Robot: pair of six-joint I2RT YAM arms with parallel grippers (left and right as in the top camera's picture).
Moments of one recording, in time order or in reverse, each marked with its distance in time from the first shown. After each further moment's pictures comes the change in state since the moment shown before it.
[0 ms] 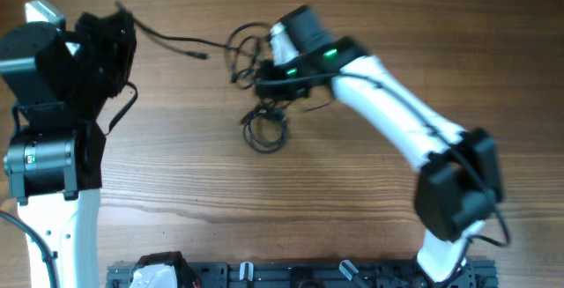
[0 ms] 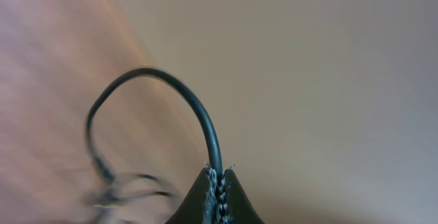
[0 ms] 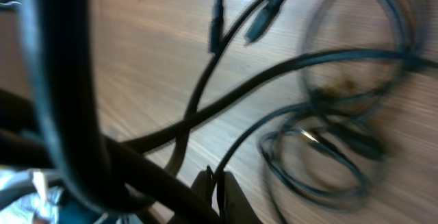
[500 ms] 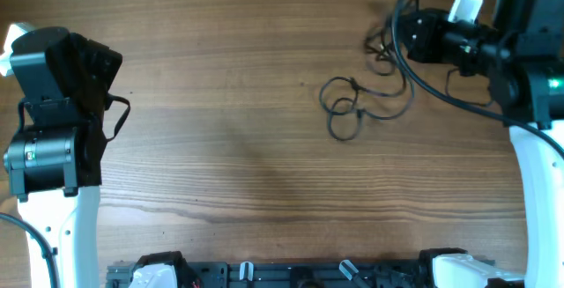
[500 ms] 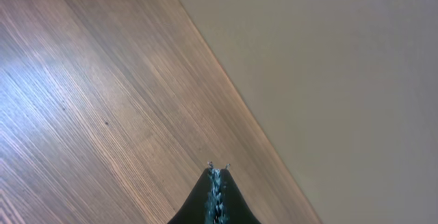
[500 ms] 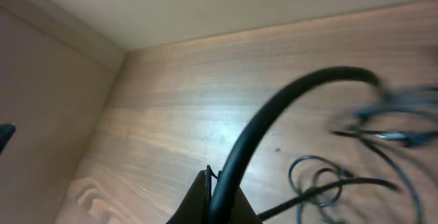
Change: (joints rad) left arm 0.003 0.010 0.000 -0.177 -0.373 0.206; right arm -0.492 -0.549 0.000 -0.145 -0.043 -0.231
